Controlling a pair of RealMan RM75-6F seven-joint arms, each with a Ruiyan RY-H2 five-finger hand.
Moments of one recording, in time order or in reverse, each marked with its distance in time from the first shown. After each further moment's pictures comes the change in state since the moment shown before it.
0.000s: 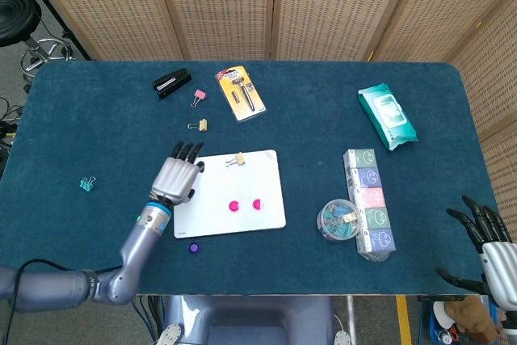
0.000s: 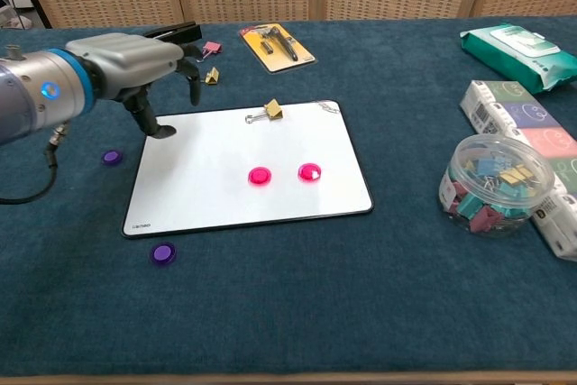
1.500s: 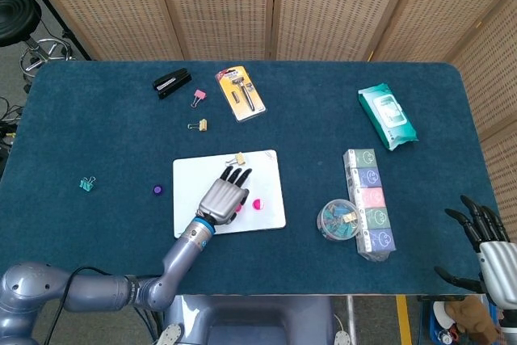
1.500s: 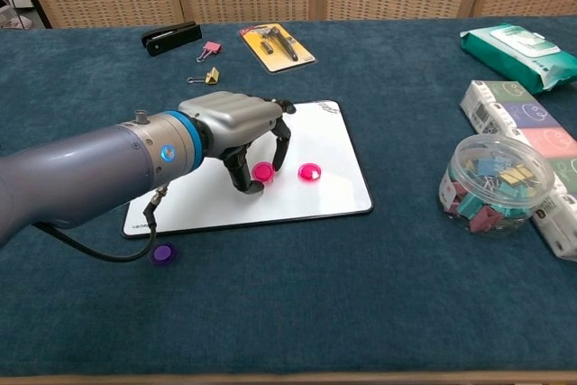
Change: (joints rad) left arm -0.071 -0.276 -0.063 0.155 0.010 -0.134 0.037; right arm 0.007 -0.012 -0.003 0.003 0.014 -0.003 -0.026
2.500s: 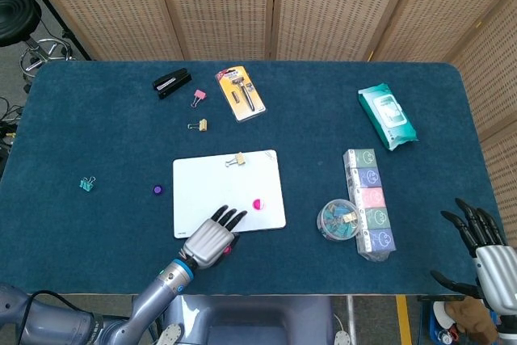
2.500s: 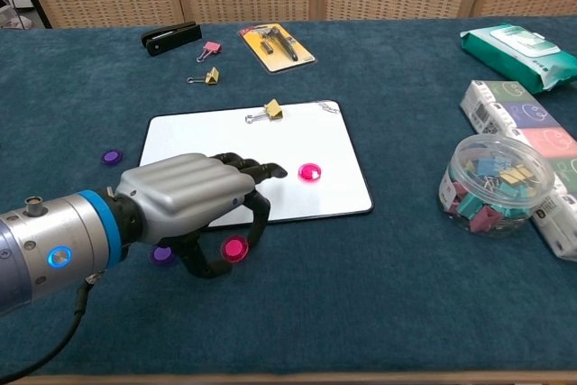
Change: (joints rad) left arm 0.198 0.115 0.206 -0.285 0.269 0.073 -0.017; right arm -0.004 -0.005 -0.023 -0.005 -0.049 0.036 -0.015
